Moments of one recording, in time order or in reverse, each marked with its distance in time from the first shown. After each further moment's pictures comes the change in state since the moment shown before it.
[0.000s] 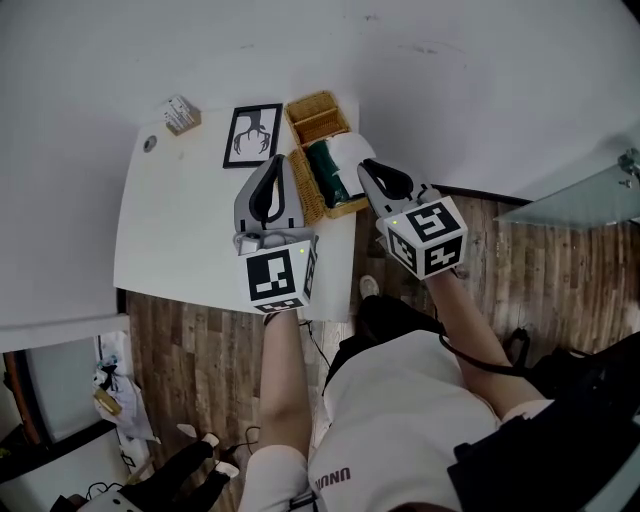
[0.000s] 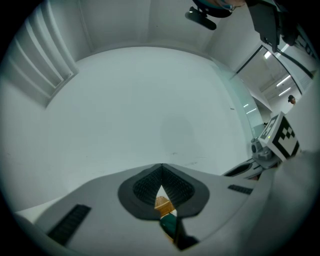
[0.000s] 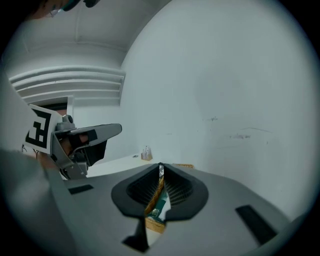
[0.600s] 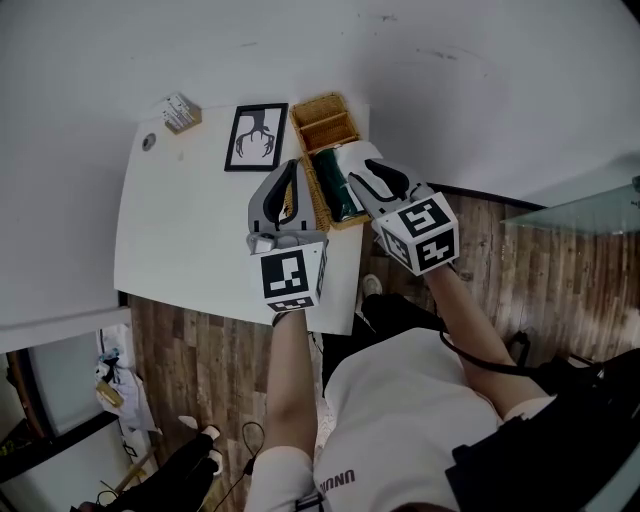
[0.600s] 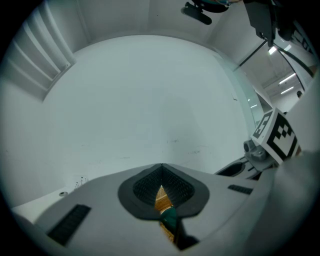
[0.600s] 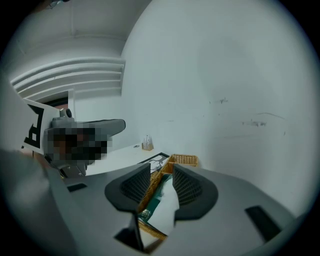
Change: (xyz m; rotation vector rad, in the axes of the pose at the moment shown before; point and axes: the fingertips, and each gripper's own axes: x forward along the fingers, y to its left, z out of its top) left arm 0.038 -0.001 -0.041 0.000 0.091 -0.010; right arm 0.052 -0.015 -0.026 -0.015 0.117 0.064
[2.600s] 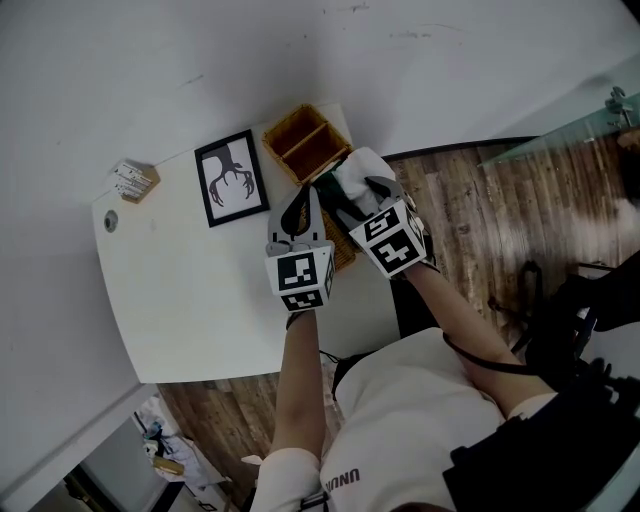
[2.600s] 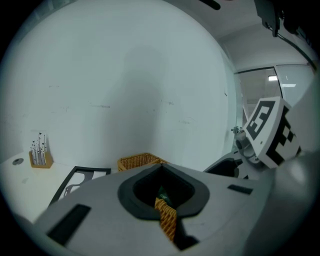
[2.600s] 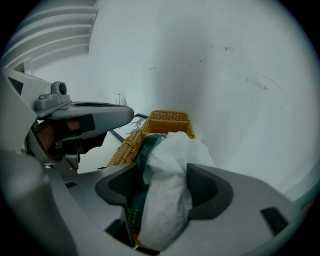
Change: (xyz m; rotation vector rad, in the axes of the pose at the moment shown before) left arm 0.072 0.001 -0.132 -0.150 0.246 -0.364; right arm 0.078 -0.016 -0.098 0.068 0.442 -0.295
